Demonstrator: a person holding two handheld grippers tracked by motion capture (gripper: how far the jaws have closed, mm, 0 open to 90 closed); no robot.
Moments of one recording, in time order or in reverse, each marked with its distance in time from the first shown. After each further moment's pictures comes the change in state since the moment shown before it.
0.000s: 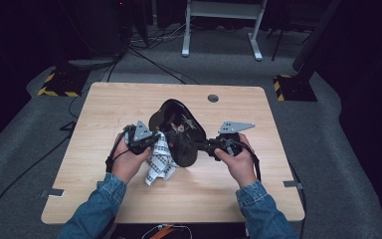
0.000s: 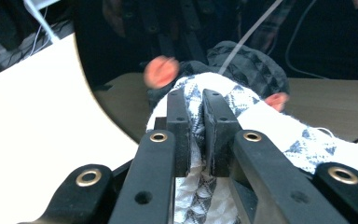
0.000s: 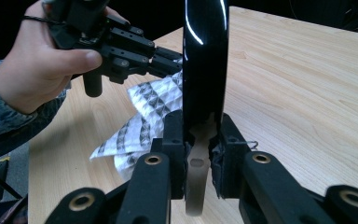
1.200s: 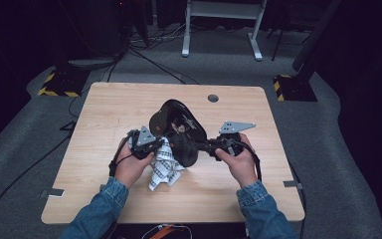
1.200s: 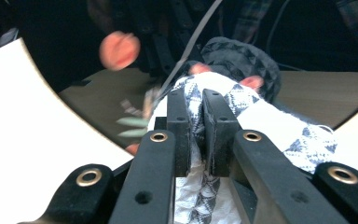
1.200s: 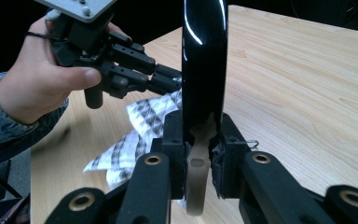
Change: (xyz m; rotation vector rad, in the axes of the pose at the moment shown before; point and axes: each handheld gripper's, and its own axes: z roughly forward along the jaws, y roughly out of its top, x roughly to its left) left arm -0.014 -0.007 0.007 0.003 -0.049 -0.005; right arm -0.001 0.000 -0.002 0.003 0.004 0.004
